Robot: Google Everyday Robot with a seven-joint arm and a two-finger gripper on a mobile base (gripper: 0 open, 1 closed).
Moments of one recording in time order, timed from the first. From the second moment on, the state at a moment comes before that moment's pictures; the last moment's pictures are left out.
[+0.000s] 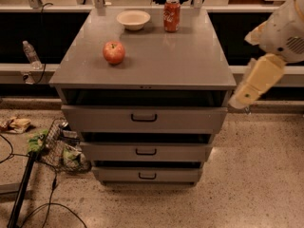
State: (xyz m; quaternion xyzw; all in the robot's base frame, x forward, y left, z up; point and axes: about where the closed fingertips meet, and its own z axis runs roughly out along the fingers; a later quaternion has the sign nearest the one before) arm 0.480 -0.190 0.972 -0.55 0.80 0.03 0.25
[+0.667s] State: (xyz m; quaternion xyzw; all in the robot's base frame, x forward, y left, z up) arm 0.569 -0.101 0.955 -0.43 0.77 0.21 0.42
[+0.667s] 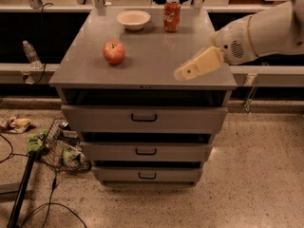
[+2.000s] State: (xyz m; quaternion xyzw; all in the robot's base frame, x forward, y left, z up) arm 0.636 -0.038 0.938 -0.41 0.71 0.22 0.52
